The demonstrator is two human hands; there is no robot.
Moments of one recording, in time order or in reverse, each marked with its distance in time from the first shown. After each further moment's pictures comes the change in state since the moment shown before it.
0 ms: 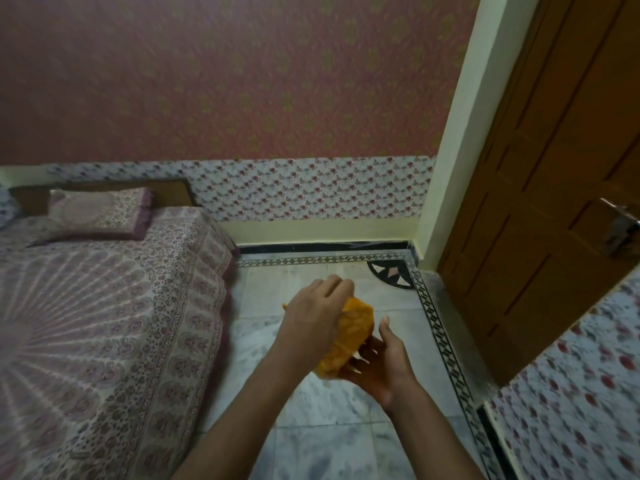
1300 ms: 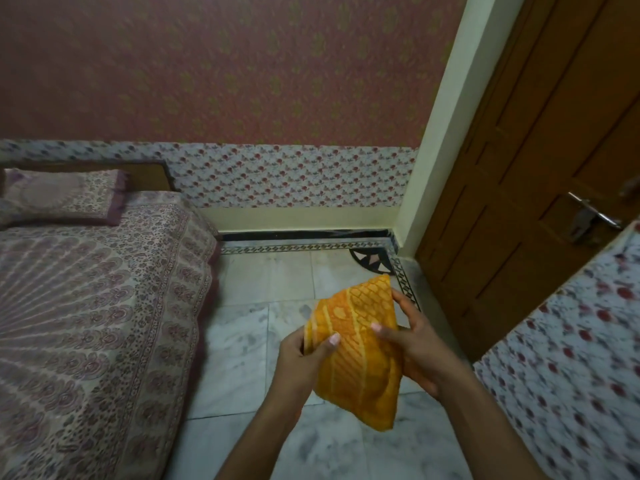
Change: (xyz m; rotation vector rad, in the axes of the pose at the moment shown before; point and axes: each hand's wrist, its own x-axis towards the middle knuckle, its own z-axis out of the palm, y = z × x) left_hand -0.094 -0.004 -0.018 -1.212 -0.072 -1.057; right_hand -0.075 -0.017 0.019 -0.584 -0.063 -0.266
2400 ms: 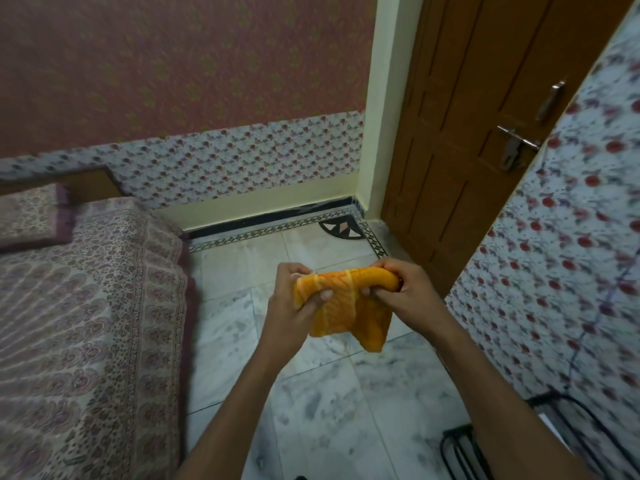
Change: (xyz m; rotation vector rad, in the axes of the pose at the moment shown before) left_hand -0.030 0.010 -0.006 0.416 -0.211 0.467; right_hand -0.065 0.030 -0.020 -0.603 0.206 -0.537
